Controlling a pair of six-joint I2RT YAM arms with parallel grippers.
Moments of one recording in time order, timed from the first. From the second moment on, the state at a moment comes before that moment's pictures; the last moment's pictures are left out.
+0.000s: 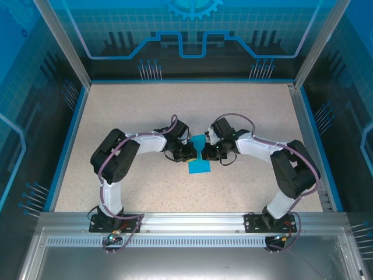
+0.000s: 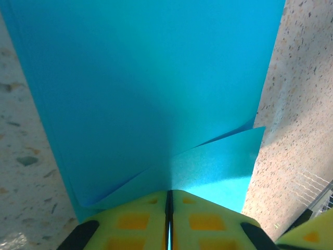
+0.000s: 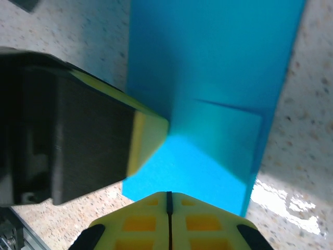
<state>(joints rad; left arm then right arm) -0.56 1.95 1.10 -0.28 0.51 -0.82 0.54 1.68 0.98 -0.44 -0.42 0.48</state>
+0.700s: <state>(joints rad) -0.56 1.96 1.12 -0.31 0.52 -0.82 0.55 1.80 0.97 -0.41 -0.40 0.41</state>
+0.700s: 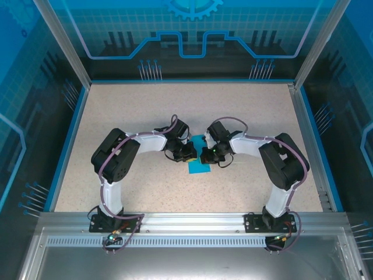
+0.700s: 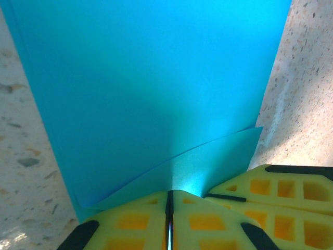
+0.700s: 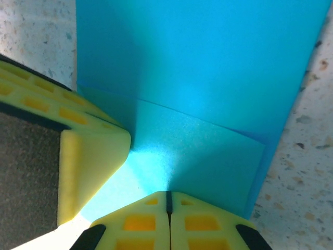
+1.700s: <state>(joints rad) -0.56 1.98 1.15 -0.35 0.53 -0.82 0.54 1.83 0.98 -0.42 -0.51 0.39</state>
